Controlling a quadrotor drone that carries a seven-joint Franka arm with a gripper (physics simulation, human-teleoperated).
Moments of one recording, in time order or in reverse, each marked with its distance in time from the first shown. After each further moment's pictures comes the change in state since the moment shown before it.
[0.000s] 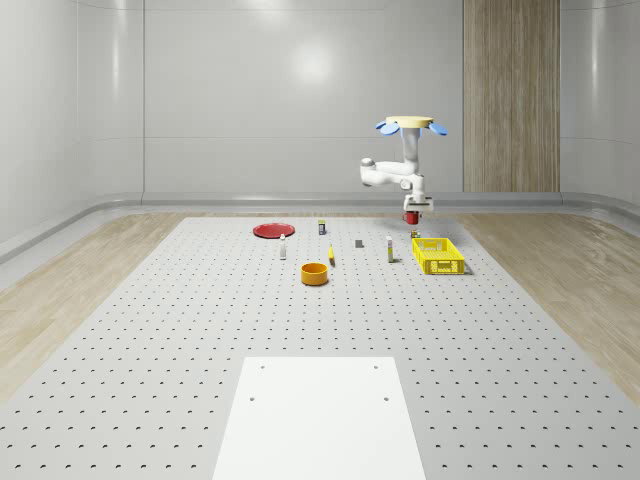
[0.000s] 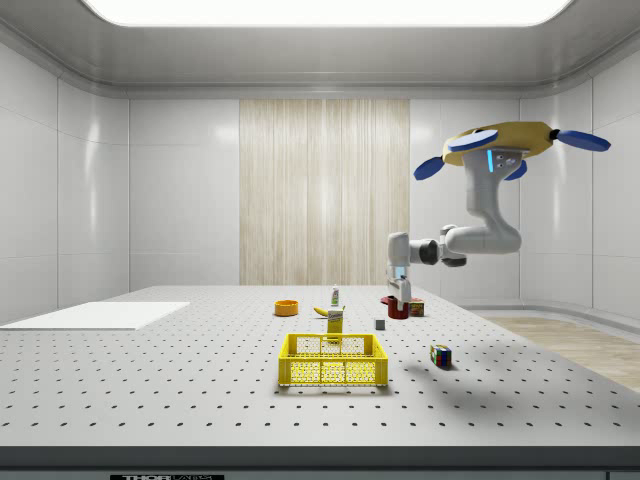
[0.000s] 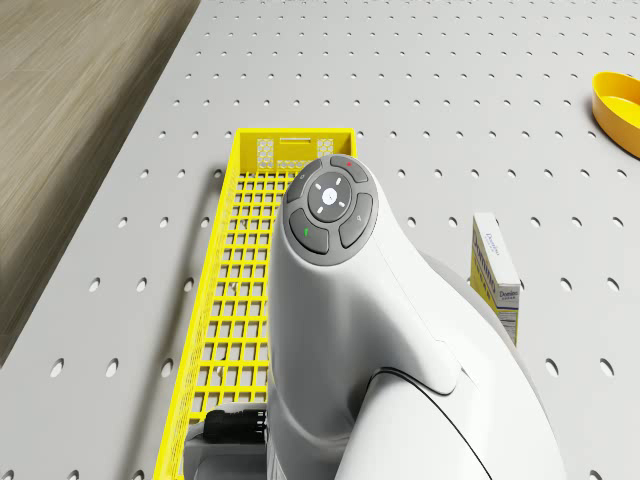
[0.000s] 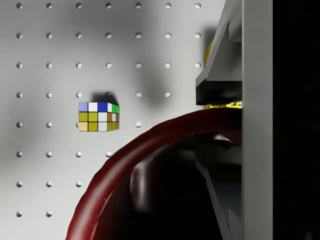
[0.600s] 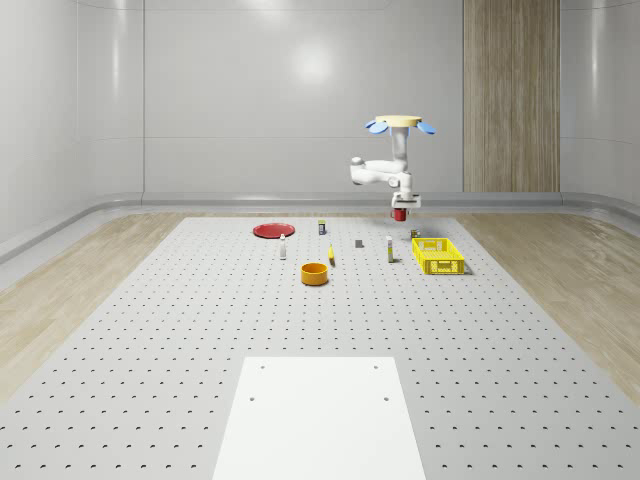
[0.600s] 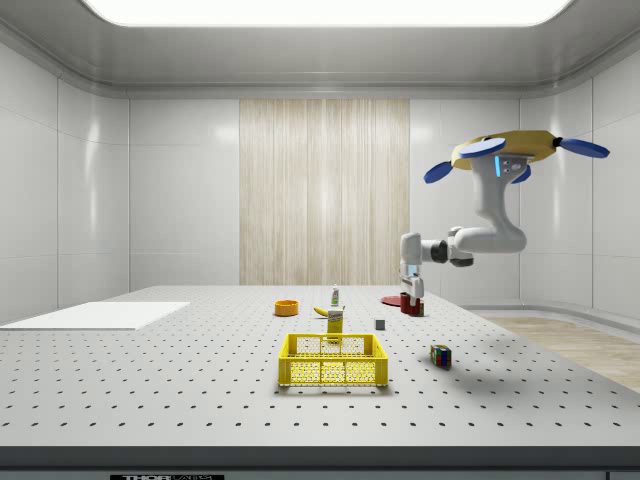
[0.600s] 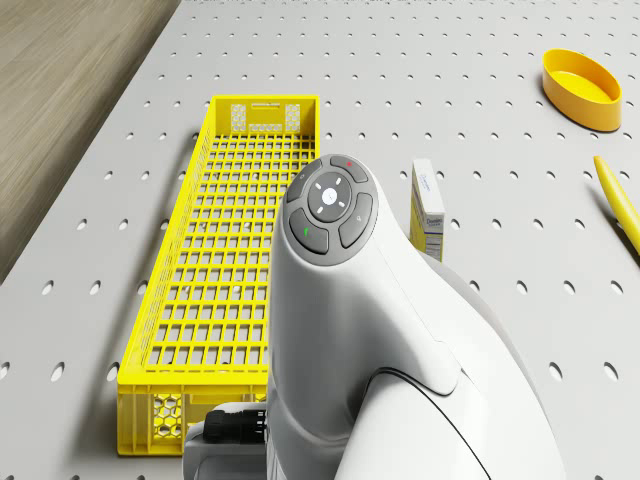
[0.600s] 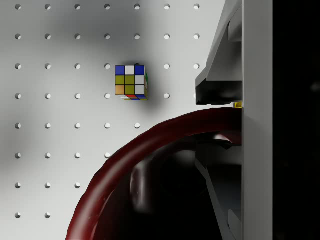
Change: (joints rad) arm 0.004 0.020 -0.002 -0.001 -0.008 -0.018 -0.003
